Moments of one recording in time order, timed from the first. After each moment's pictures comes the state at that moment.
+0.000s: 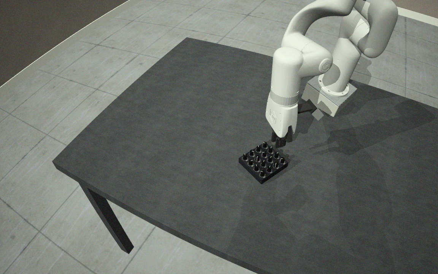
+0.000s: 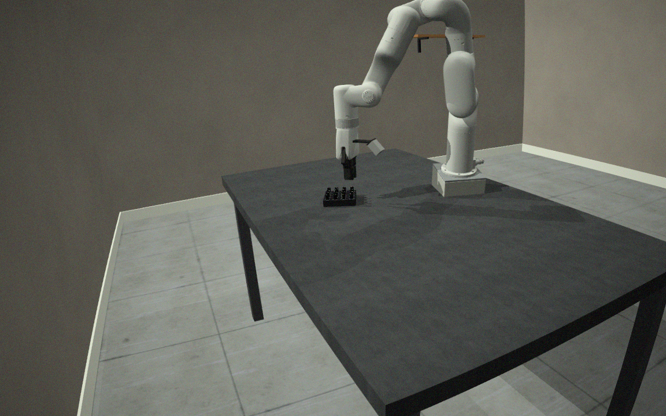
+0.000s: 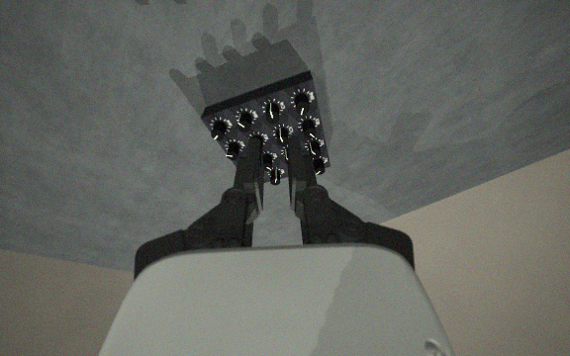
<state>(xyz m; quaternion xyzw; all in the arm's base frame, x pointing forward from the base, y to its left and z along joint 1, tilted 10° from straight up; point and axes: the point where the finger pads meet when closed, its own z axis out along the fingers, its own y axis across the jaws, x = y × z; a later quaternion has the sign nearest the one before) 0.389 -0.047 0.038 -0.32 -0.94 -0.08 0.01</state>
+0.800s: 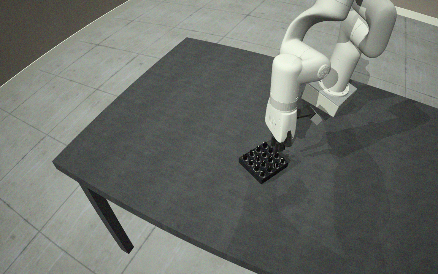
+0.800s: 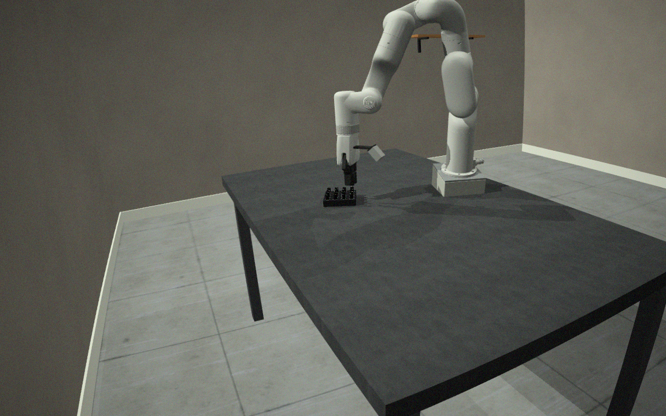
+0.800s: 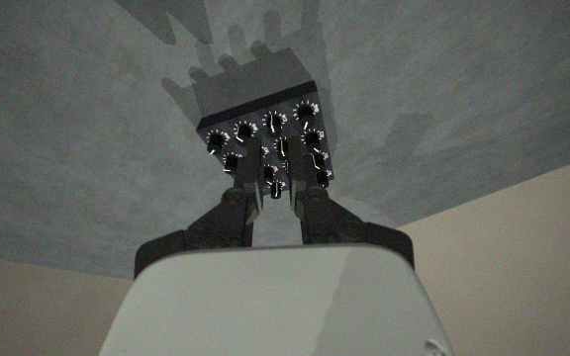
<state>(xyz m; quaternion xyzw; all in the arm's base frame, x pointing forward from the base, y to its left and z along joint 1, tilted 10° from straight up) 0.388 -0.044 0.018 -0.32 -0.95 -0.08 0.01</state>
